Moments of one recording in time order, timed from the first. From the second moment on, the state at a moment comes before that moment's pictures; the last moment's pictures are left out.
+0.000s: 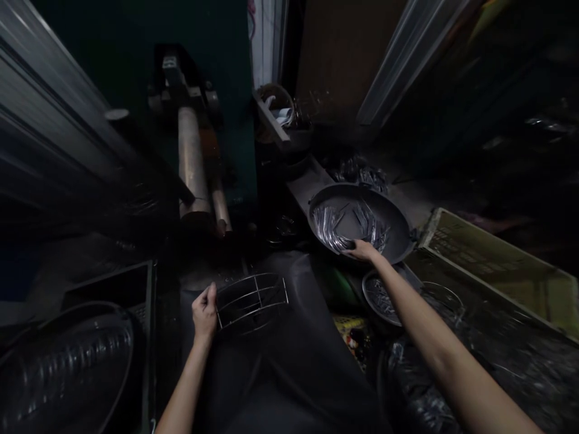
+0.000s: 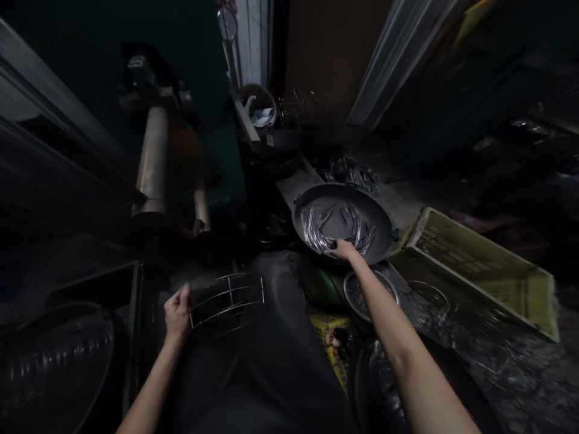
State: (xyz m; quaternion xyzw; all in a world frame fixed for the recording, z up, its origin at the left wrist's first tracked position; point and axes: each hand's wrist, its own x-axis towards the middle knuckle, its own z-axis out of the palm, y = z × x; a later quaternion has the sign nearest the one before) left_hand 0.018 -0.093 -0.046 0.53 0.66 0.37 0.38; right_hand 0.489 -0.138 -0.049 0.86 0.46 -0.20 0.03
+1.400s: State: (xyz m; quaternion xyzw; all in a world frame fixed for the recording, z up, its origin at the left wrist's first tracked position) left_hand 0.121 -0.169 0.055 0.61 0.36 0.30 0.64; right_hand 0.280 -0.098 0.158 0.47 0.25 -0.57 -0.63
